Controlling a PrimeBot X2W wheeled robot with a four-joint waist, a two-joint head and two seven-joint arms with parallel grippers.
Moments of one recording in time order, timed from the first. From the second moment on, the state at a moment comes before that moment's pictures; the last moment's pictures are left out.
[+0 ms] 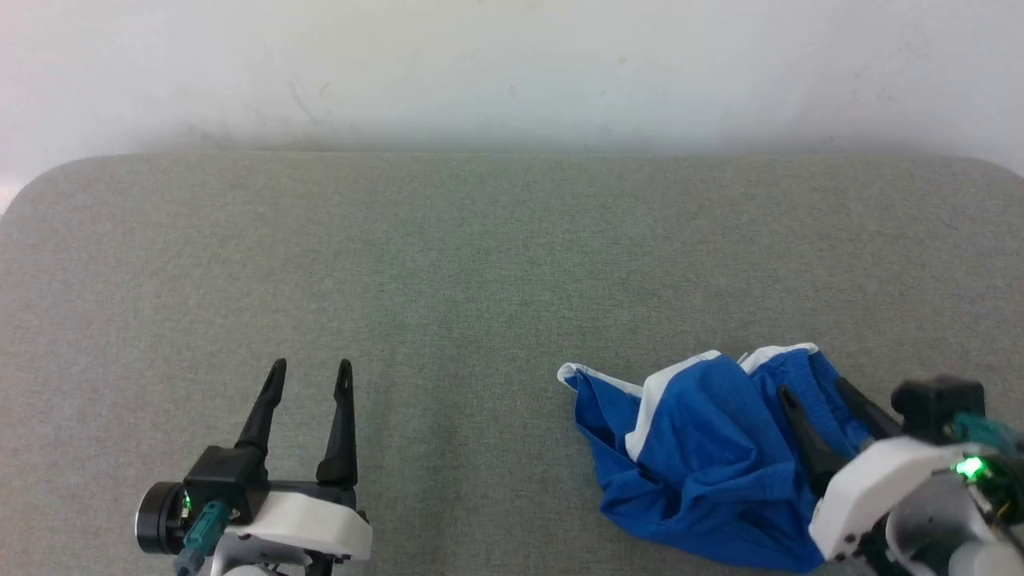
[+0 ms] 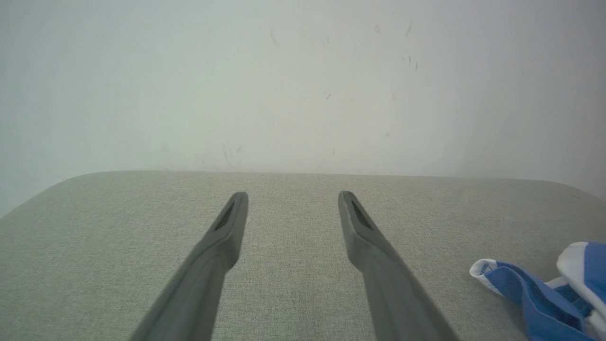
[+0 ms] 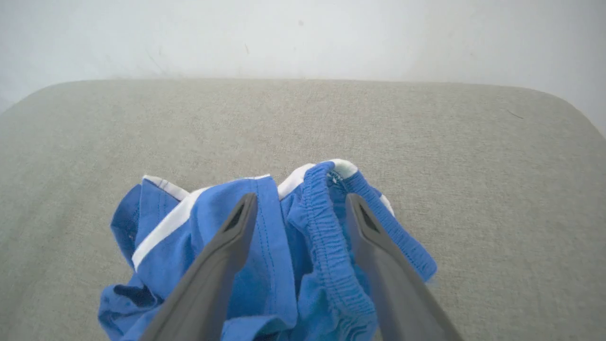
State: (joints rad) left arm 0.00 0.15 -0.12 0.06 -0.20 0.04 -0.26; right arm 0.06 -0.11 -0.02 -0.11 0.24 0.13 0.30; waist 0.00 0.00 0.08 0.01
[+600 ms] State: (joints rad) left arm 0.00 0.14 -0.12 0.06 -0.19 0.04 -0.26; right arm -0.09 -0.20 -0.26 0.13 0.35 0.13 0.38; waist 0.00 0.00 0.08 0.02
